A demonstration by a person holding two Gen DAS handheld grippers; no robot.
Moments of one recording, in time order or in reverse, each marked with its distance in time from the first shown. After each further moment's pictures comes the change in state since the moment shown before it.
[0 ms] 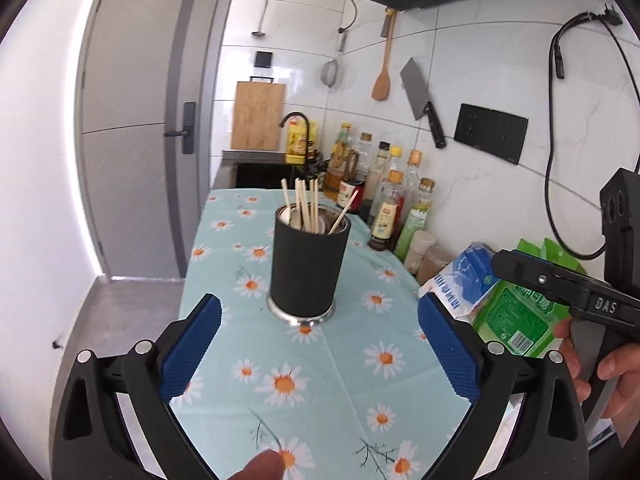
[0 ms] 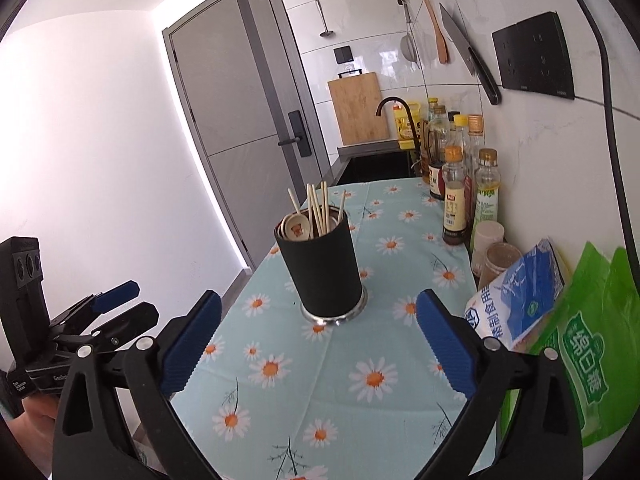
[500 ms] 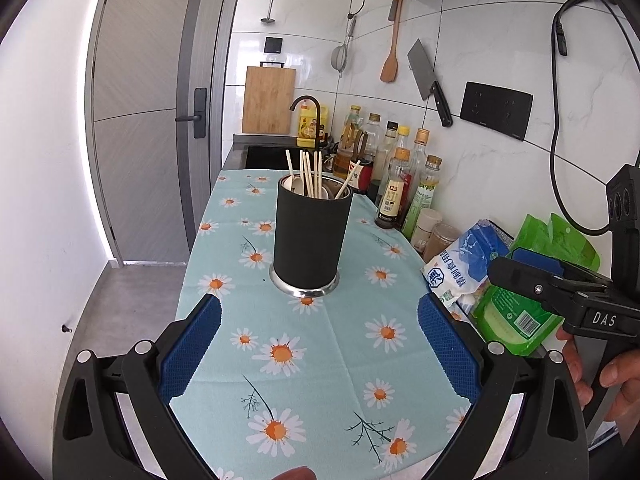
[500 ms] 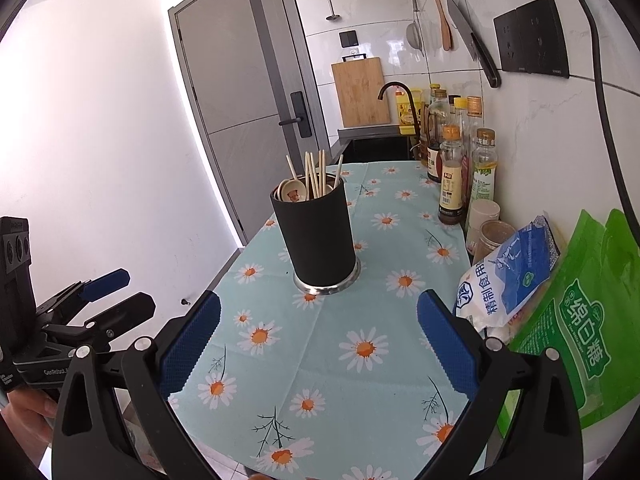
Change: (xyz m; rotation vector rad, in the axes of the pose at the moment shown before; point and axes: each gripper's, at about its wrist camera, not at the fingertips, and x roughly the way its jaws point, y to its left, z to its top) left arm 0.002 -0.012 -0.023 -0.005 0.045 0.039; right arm 0.004 -0.003 -0.024 -0.036 0.047 -0.013
